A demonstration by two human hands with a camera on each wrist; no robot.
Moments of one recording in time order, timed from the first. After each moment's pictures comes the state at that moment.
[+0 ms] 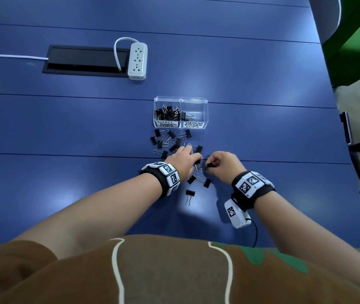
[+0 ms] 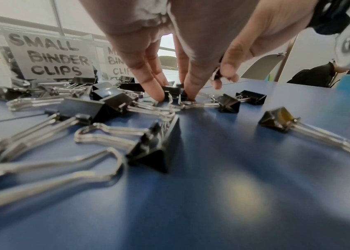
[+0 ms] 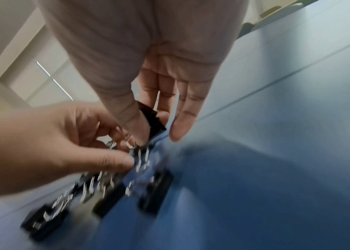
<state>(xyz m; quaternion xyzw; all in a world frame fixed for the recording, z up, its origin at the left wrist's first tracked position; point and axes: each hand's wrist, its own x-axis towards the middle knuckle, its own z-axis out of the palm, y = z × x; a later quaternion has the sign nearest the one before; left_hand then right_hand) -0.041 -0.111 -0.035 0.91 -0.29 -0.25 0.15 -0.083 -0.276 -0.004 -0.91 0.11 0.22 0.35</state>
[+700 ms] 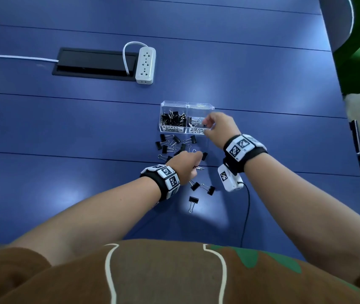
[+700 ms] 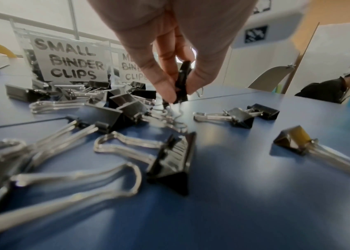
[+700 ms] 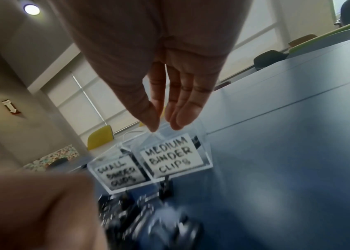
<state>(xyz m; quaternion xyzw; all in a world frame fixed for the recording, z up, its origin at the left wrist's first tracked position) -0.028 -0.107 -0.020 0.90 -0.27 -0.27 0.21 0.027 -0.263 0.015 -0.94 0.05 0.13 0.31</state>
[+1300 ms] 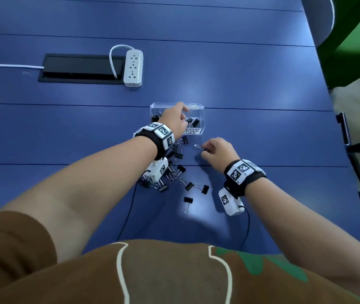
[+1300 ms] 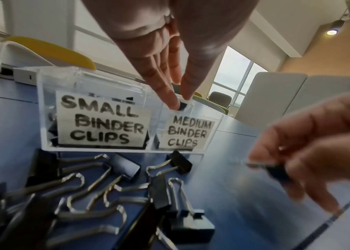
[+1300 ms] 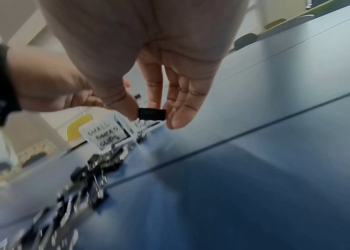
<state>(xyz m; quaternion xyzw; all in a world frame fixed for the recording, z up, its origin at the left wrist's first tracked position) 0.065 -0.123 0.010 0.91 -0.11 -0.17 0.36 -0.035 -0.279 -0.011 -0.93 0.09 0.16 0.32</state>
